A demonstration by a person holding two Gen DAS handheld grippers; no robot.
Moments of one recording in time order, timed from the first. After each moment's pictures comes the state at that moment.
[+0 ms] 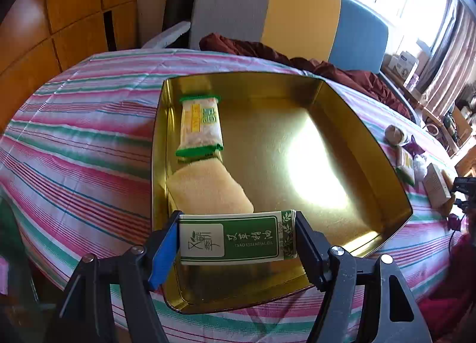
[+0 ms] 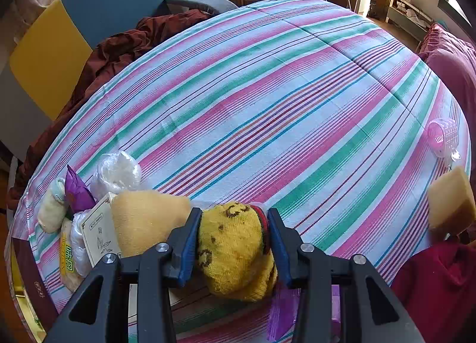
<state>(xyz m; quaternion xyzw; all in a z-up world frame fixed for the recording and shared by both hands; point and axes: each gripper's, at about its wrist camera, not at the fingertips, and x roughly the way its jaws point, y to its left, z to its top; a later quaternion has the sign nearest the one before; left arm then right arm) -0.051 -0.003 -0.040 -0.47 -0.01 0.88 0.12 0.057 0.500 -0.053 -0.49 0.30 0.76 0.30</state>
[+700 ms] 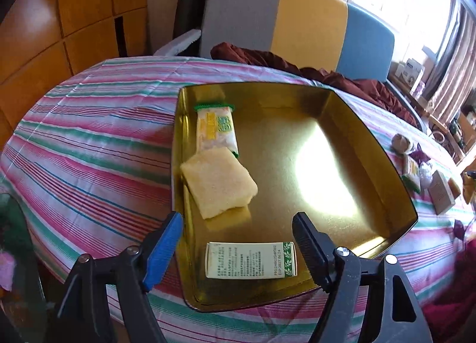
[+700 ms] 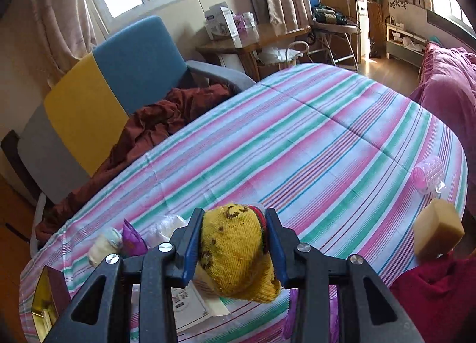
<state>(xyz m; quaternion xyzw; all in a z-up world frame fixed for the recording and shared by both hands) -0.044 -0.018 -0.029 -0.44 -0.02 0.89 0.10 0.080 0.482 0.028 -0.33 0.28 0.85 0.30</state>
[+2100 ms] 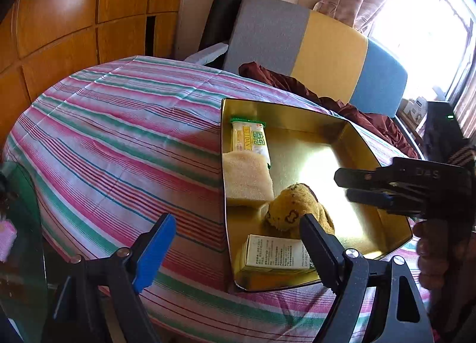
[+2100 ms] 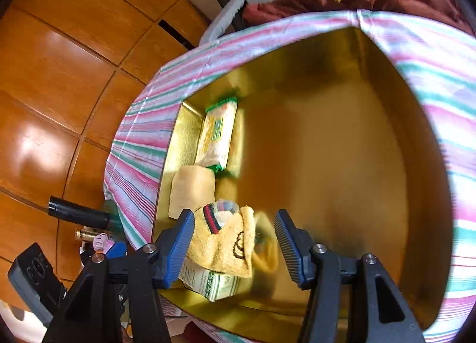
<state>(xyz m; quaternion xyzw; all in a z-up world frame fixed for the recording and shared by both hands) -0.024 -0.064 -0.021 -0.41 -0.08 0.91 0.07 -0.055 0.070 -0.032 -0.53 0.21 0.80 -0.22</state>
